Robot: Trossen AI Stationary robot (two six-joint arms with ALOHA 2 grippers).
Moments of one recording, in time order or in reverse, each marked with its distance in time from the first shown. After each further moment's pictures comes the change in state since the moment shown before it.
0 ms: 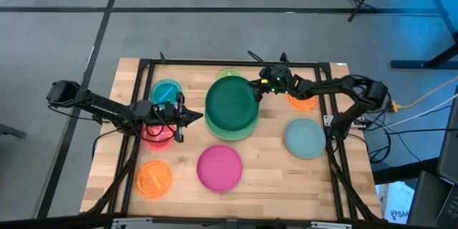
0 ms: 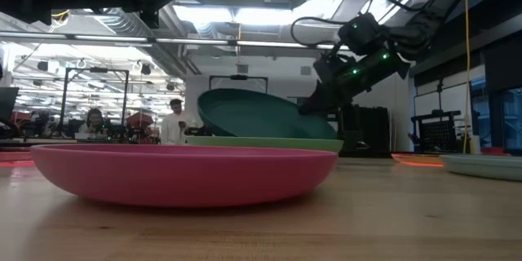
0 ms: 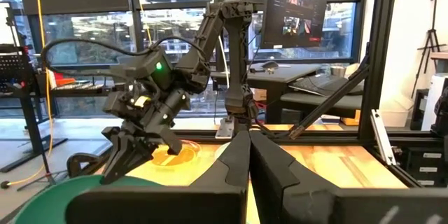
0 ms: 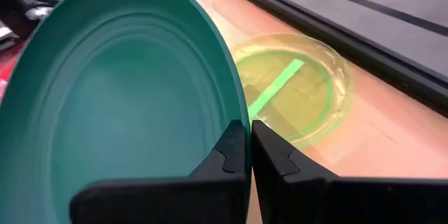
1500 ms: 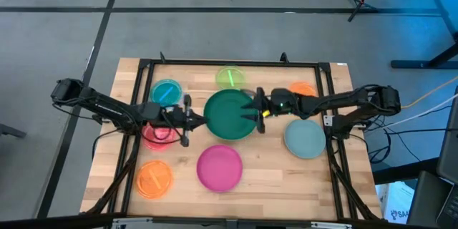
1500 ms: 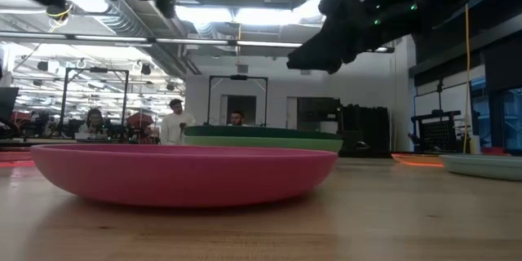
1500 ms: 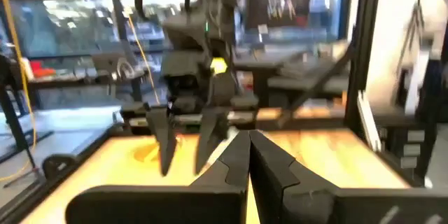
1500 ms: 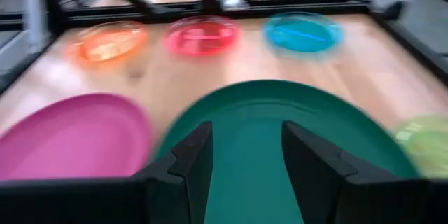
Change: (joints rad) left arm -0.041 0.131 0.168 -0.149 0.011 0.015; right arm 0.414 -0.167 0.000 -0.055 -0.022 -0.214
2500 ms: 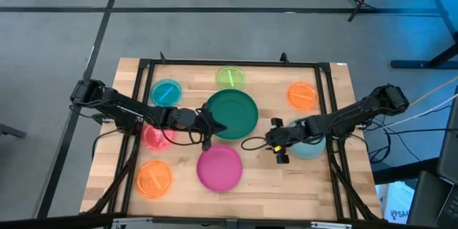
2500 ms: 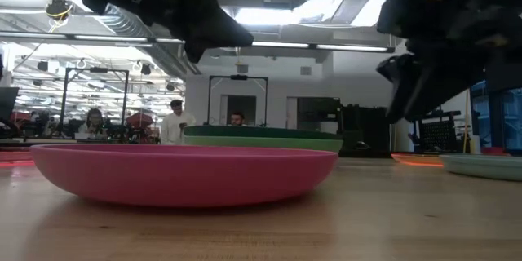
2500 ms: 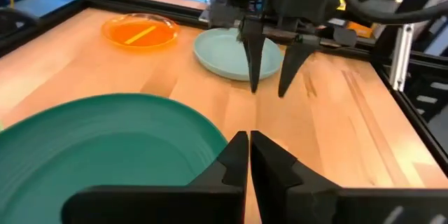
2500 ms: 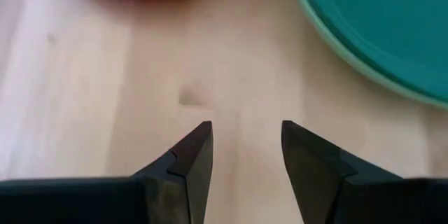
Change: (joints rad) left arm 0.042 0.314 0.223 -0.287 0.016 -0.306; right arm 0.391 -0.104 -0.001 -0.705 0.246 0.159
